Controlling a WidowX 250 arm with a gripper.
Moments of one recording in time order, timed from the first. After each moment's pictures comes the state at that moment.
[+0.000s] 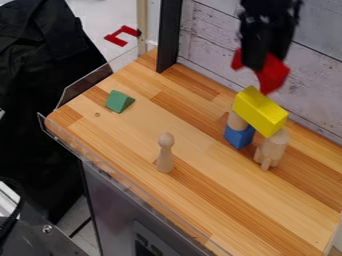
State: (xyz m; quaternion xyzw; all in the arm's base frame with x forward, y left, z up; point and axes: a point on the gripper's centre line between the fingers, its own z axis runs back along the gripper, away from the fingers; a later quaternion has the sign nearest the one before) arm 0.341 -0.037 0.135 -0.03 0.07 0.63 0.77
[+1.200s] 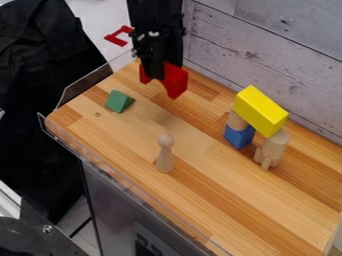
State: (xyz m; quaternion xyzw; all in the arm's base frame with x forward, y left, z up) arm 0.309 0.067 0.057 -0.05 0.14 0.70 0.70
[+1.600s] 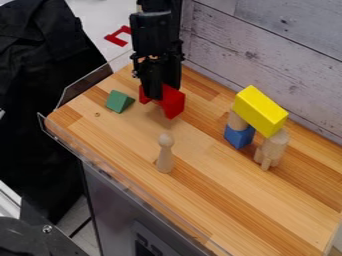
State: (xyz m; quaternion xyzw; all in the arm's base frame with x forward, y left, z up) arm 0.313 0.064 0.029 -0.03 0.17 0.69 0.70
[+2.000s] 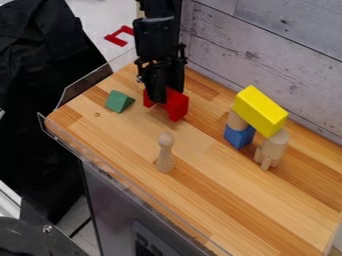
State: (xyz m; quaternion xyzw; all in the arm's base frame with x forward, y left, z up) arm 0.316 0.059 0.022 -0.04 0.17 0.69 0.70
